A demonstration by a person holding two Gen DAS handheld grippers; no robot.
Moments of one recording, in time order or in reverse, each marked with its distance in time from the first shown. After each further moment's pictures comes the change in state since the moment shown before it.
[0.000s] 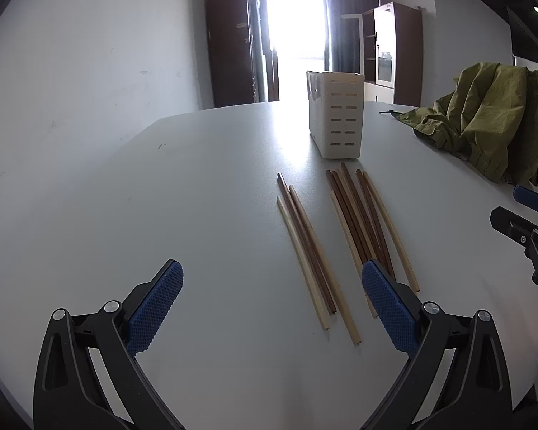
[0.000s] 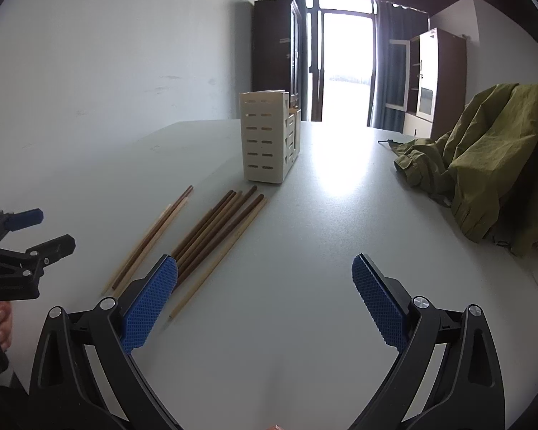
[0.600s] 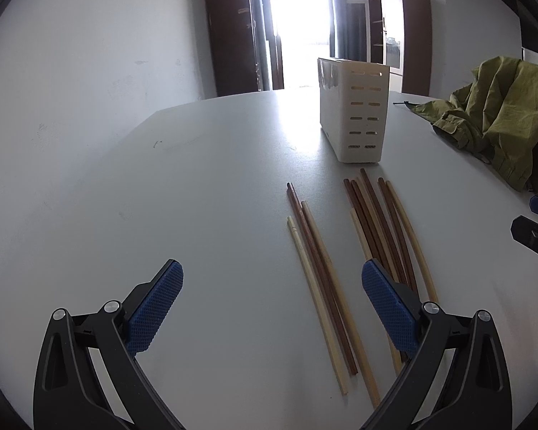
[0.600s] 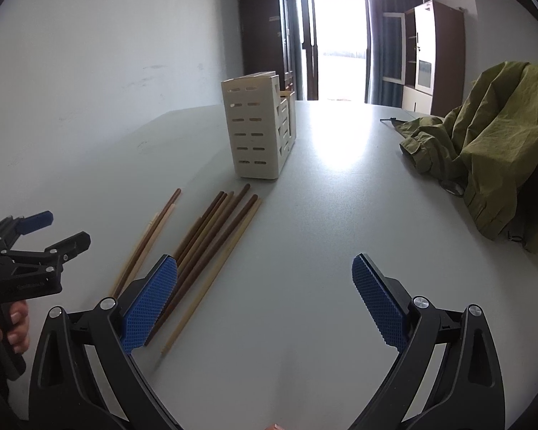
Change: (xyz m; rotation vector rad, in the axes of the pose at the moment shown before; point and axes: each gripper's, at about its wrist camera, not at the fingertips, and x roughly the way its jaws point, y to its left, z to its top) left arm 0.053 0.003 0.040 -0.008 0.071 0.018; right arm 0.045 -0.013 0.033 0.067 0.108 0.011
